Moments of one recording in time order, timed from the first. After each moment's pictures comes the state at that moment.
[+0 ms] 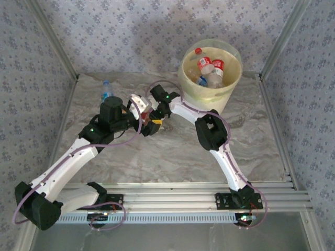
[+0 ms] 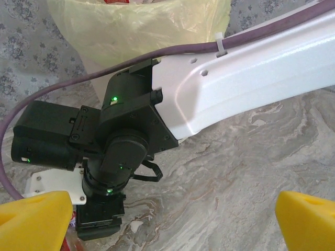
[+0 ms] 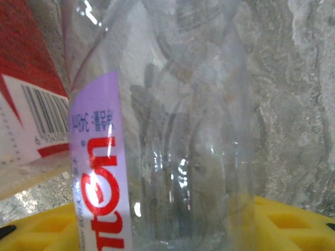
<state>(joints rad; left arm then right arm) -0.59 1.08 1.00 -0.29 0.35 0.15 0.67 2.45 2.09 -0.72 -0.04 -0.24</state>
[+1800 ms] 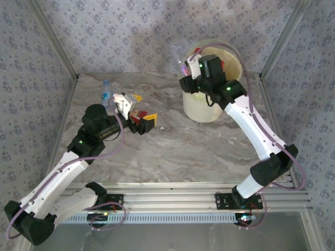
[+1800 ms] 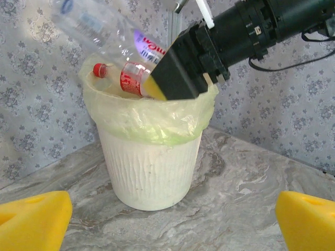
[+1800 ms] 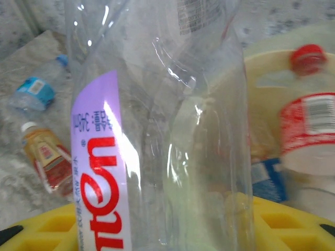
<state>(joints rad) -0.59 0.90 0.93 -0.08 0.35 -0.03 0.50 1.57 1.78 -0.73 0.07 -0.04</state>
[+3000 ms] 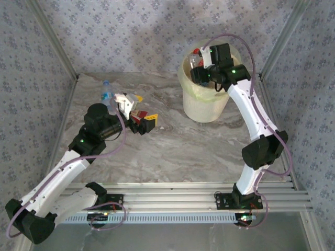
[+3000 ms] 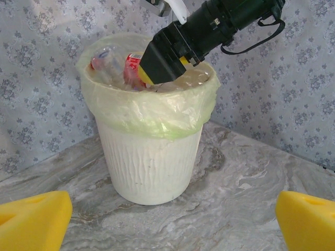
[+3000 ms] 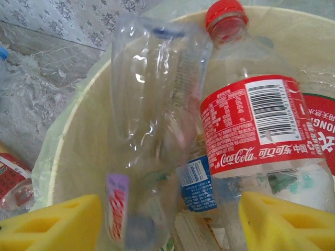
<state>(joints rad) -0.59 0.92 0.93 -0.09 0.35 -0.03 0.33 1.77 1.99 -0.88 0.00 -0.03</state>
